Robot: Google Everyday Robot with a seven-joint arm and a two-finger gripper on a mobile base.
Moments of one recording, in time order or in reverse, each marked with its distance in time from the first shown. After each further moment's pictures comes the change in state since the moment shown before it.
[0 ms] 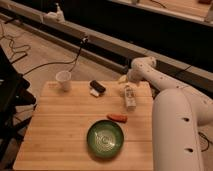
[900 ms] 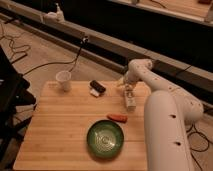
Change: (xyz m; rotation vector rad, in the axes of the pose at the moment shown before) arm 0.004 0.004 0.033 -0.022 0.056 0.001
